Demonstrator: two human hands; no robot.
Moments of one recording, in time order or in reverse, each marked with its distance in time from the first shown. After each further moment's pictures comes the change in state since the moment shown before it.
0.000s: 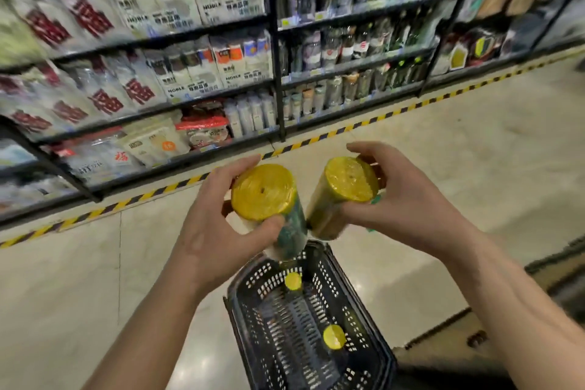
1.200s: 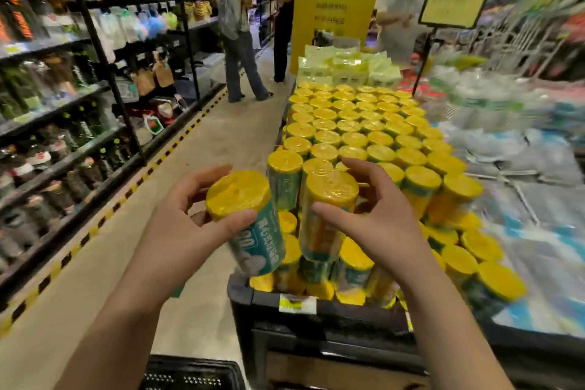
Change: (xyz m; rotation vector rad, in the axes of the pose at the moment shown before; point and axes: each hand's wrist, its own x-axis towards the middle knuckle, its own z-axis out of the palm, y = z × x) left_hand -0.084 0.305 0.139 -0.514 -0.829 0.381; right_hand -0.385 -0.096 -0.179 0.004 1.142 0.505
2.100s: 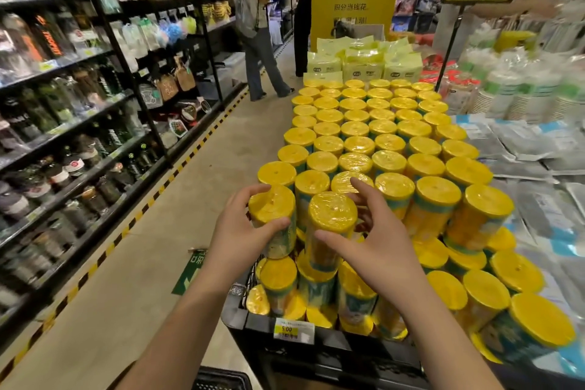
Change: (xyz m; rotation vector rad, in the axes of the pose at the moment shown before) left_hand 0.080 -0.077 0.098 0.260 0.021 -0.090; right_hand 0.048 0.077 -0.012 -0.006 -0.077 0.051
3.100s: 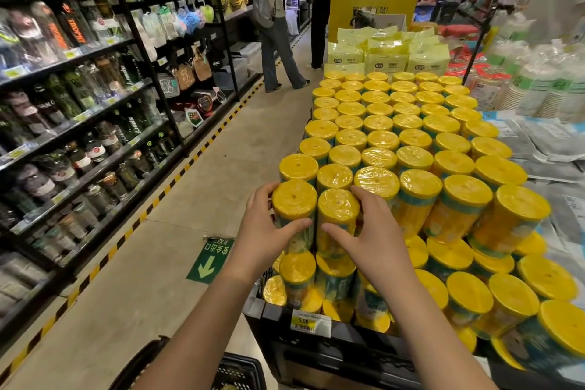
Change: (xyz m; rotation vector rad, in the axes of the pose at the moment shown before) left_hand 0.003 -0.027 0.009 0.009 -0.011 -0.037; right_hand 0.025 0.027 0.046 -0.332 0.026 -0.062
